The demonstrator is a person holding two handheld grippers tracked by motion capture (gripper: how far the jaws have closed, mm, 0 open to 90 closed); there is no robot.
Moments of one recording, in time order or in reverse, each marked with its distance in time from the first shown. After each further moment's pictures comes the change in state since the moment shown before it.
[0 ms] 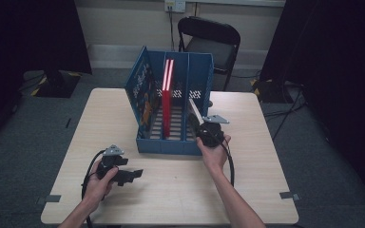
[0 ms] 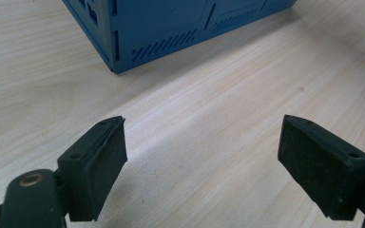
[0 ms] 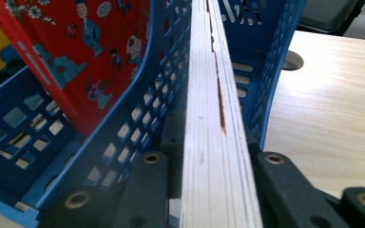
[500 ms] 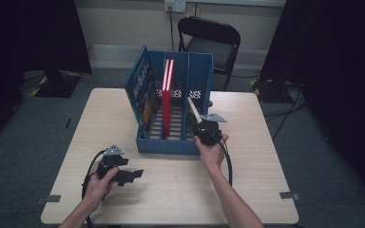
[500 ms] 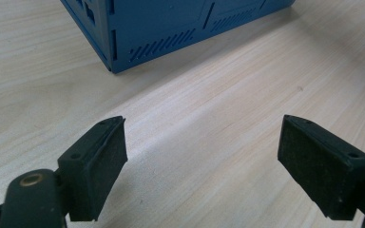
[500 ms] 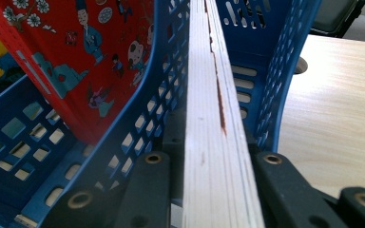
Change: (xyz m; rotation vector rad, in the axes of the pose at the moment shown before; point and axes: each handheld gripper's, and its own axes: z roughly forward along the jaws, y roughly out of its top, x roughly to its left) left arm 0.000 0.000 0.001 0.004 -0.005 -0.004; right arm 0.004 0.003 0.007 -0.008 -0.006 0.011
